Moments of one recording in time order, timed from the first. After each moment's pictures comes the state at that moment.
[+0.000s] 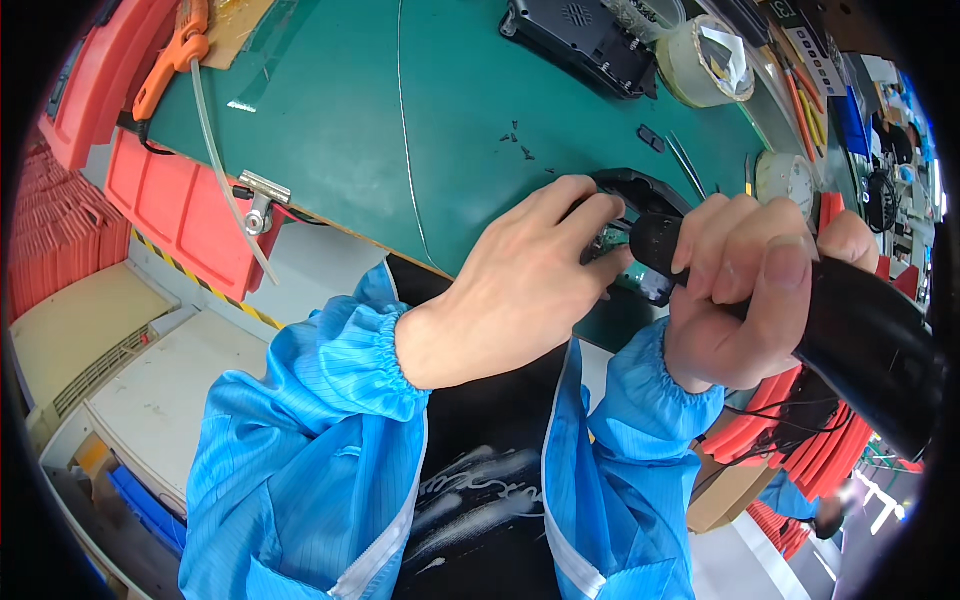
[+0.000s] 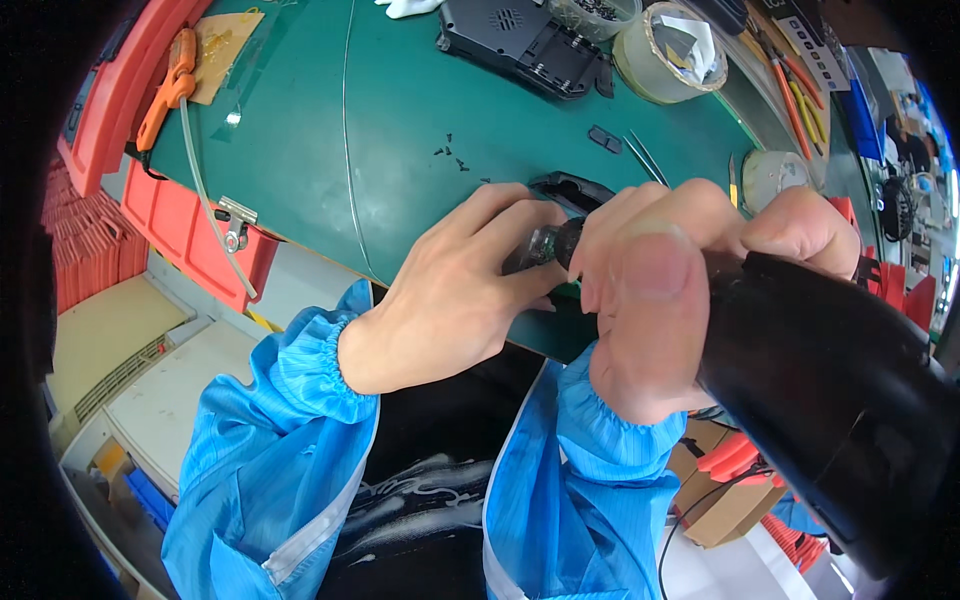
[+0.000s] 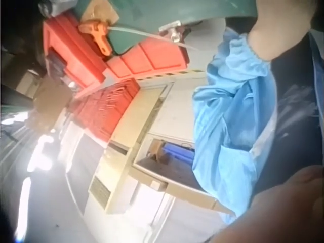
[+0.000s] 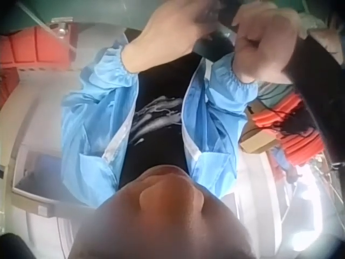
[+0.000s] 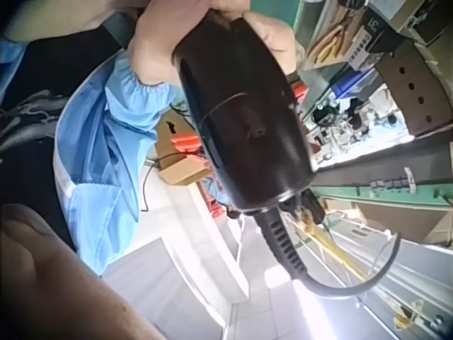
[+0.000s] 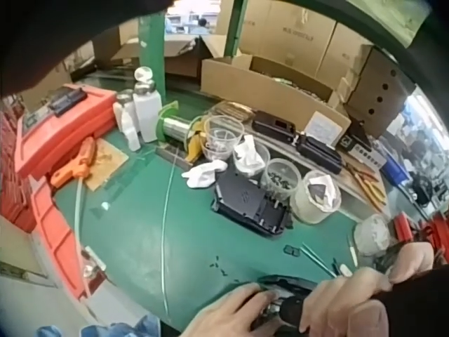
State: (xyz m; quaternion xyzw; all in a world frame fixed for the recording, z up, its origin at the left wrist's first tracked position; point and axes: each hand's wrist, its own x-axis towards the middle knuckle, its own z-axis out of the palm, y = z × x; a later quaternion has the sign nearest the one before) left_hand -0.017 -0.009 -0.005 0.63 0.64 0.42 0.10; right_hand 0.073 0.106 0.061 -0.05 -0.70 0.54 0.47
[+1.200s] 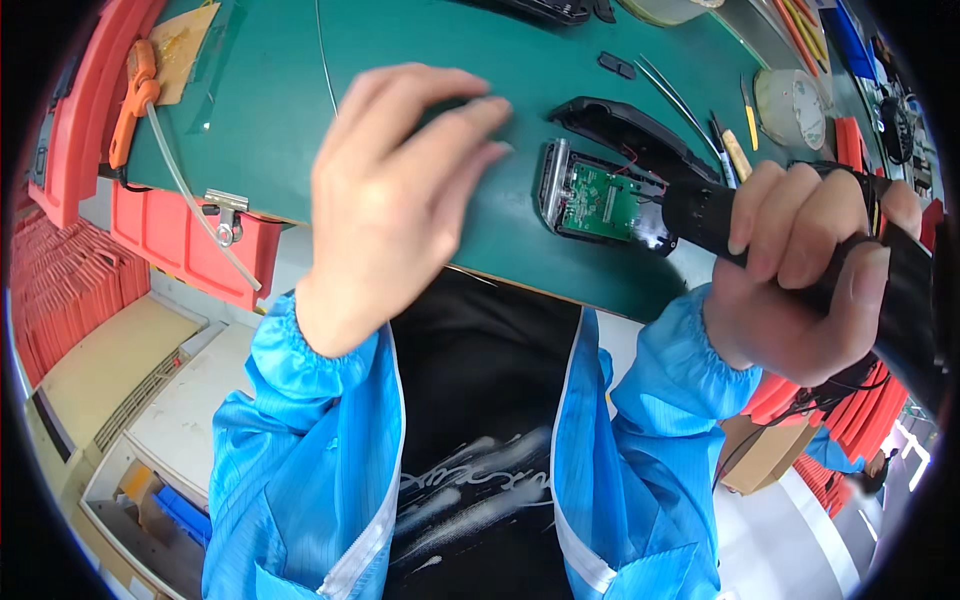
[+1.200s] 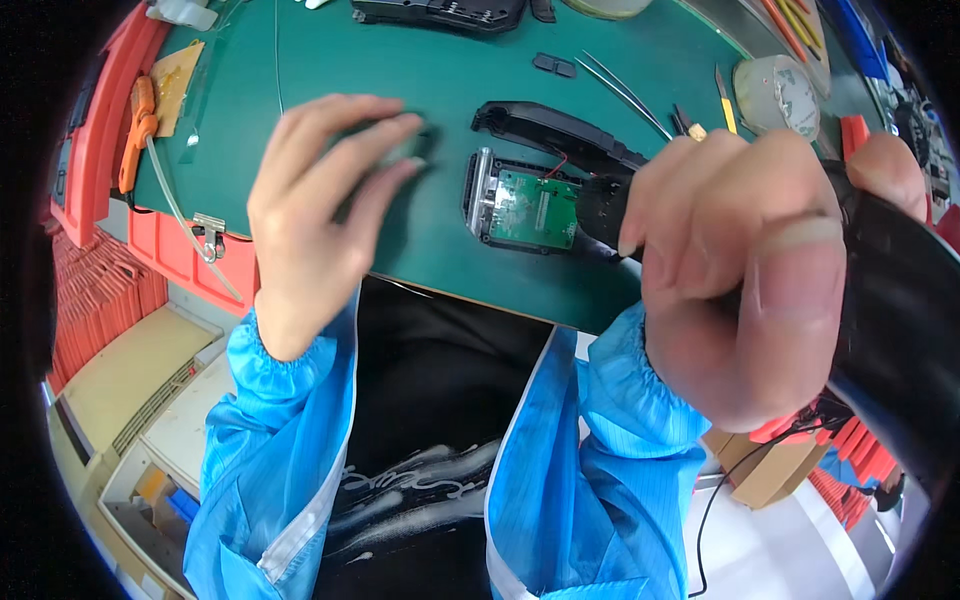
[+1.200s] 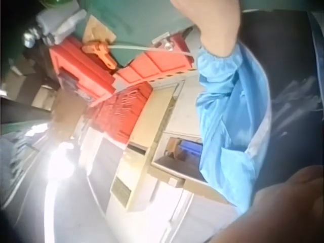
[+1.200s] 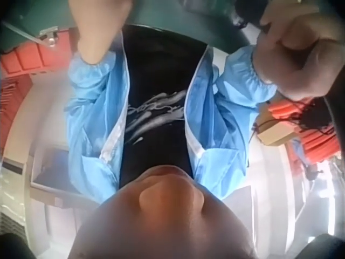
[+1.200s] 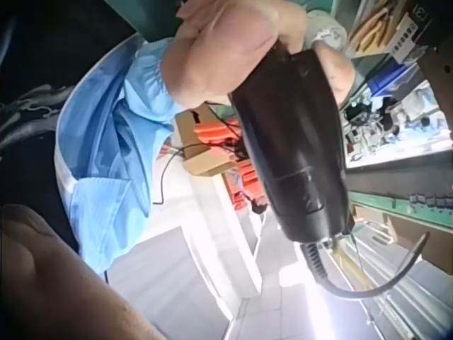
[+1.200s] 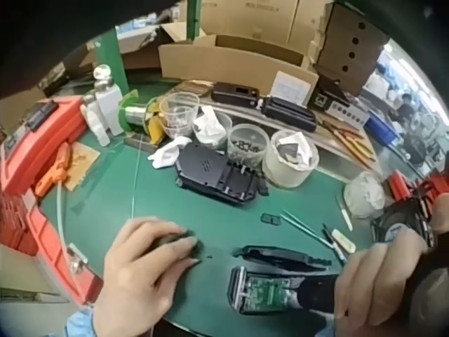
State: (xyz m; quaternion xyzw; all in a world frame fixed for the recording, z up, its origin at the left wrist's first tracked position) left_hand -0.066 -0.014 -0.006 0.59 0.70 0.40 -0.06; right_hand 0.131 0.149 0.052 0.04 -0.67 0.59 0.45
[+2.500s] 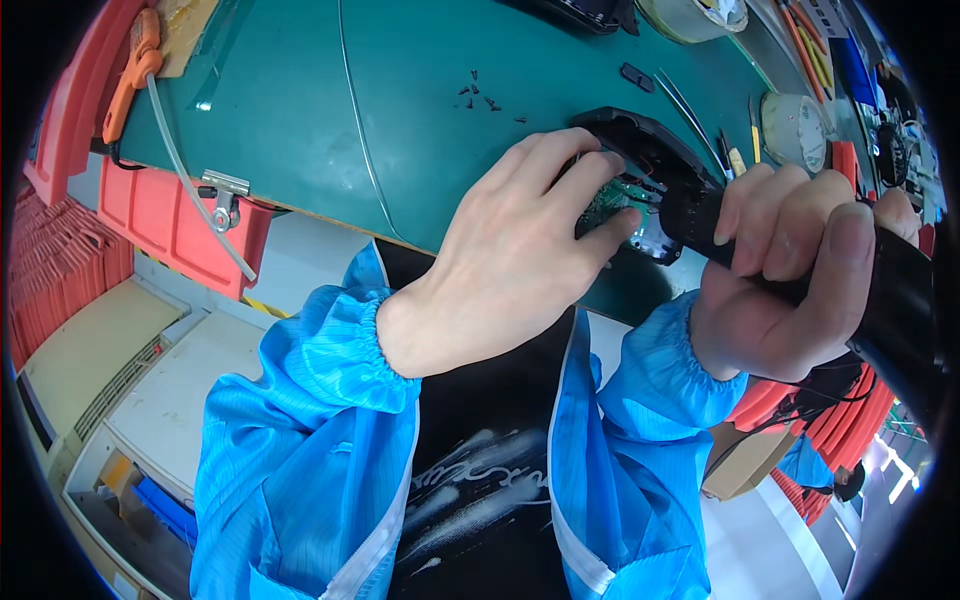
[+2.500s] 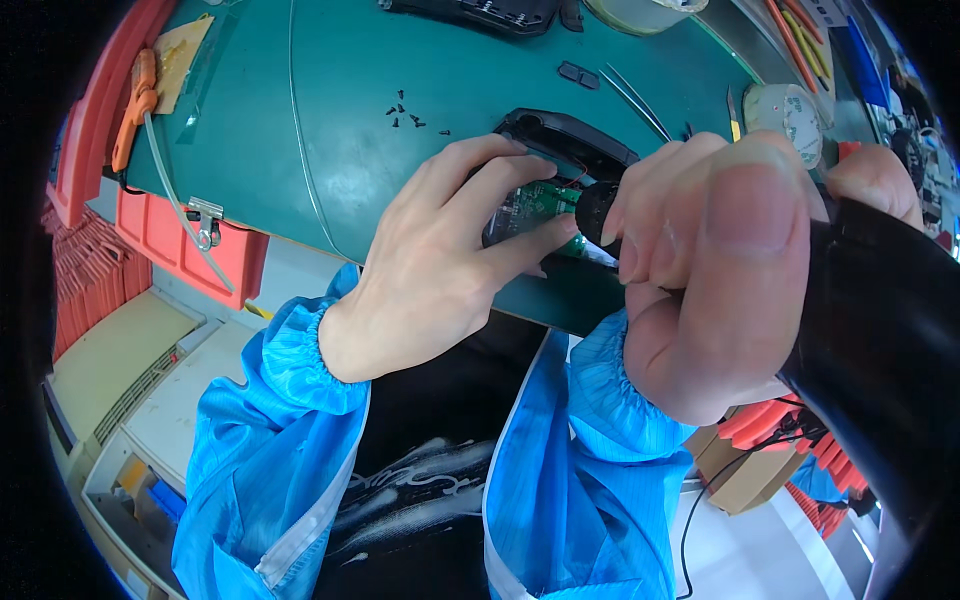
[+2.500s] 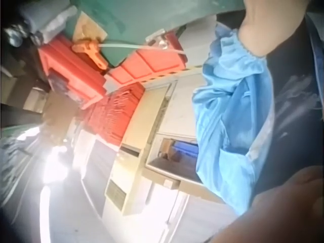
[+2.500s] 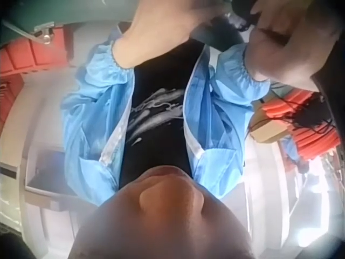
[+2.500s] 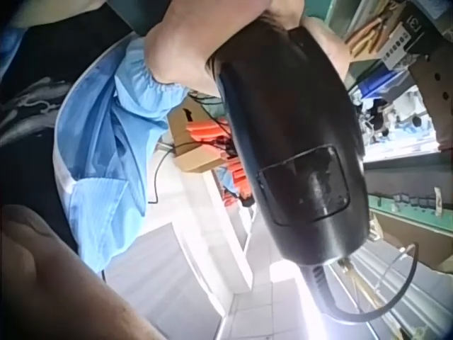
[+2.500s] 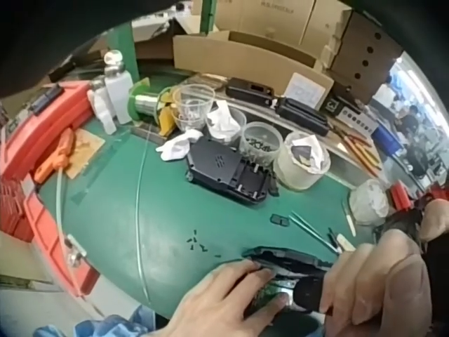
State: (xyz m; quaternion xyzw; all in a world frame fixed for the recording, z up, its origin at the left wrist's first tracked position) left_hand -0.006 -0.003 -0.011 0.64 0.65 0.40 0.05; right_hand 0.117 0.135 0.062 -0.04 -0.69 0.57 0.45
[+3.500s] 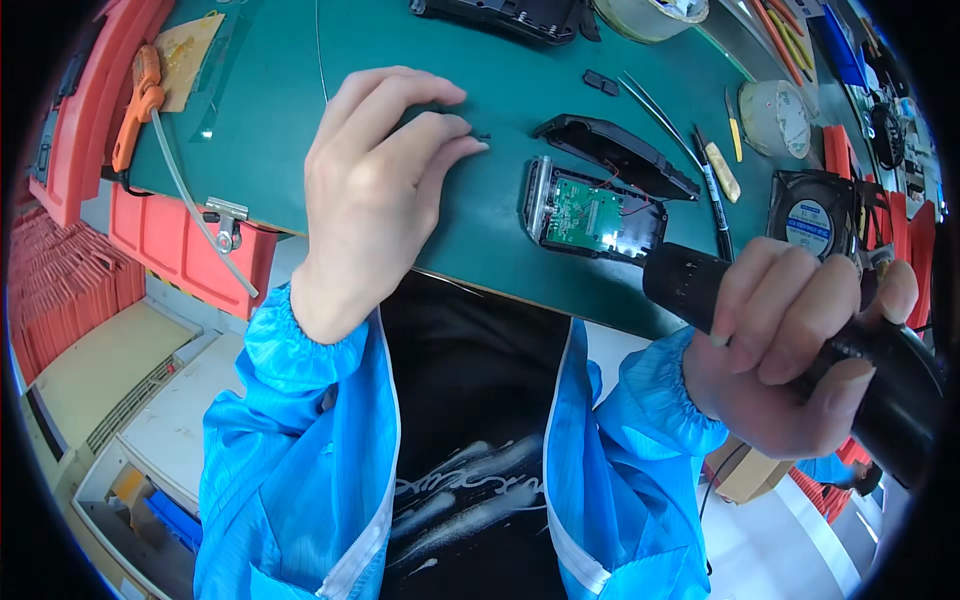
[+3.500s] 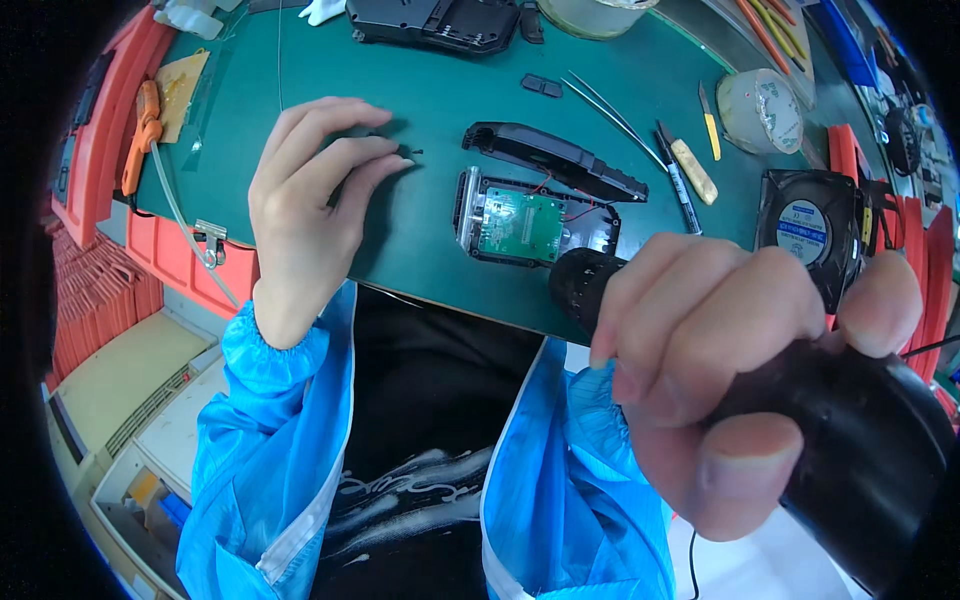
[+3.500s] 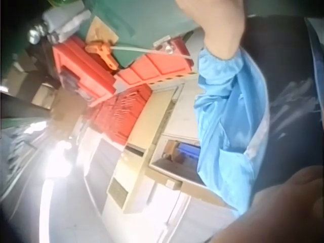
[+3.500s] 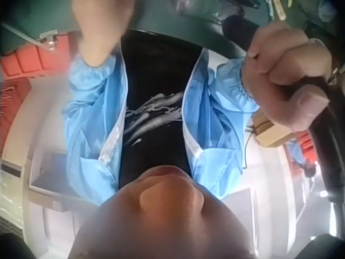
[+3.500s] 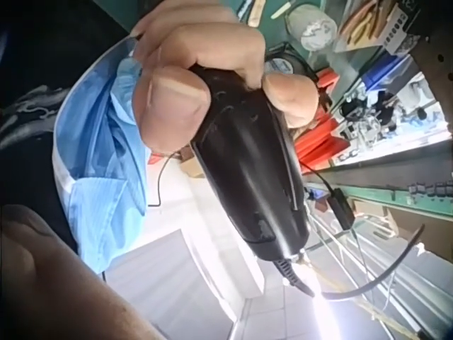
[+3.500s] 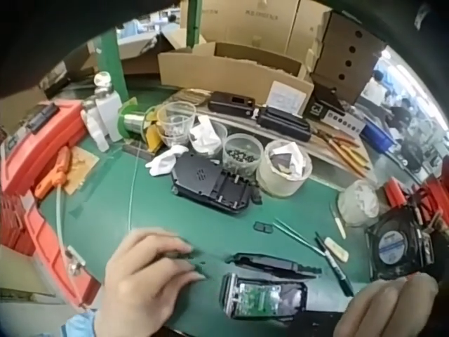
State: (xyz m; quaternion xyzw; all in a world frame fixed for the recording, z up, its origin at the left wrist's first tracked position) left_hand -0.072 -0.008 -0.005 0.60 0.70 0.39 -0.09; right_hand 0.146 0.115 0.078 -0.02 -0.66 0.60 0.45
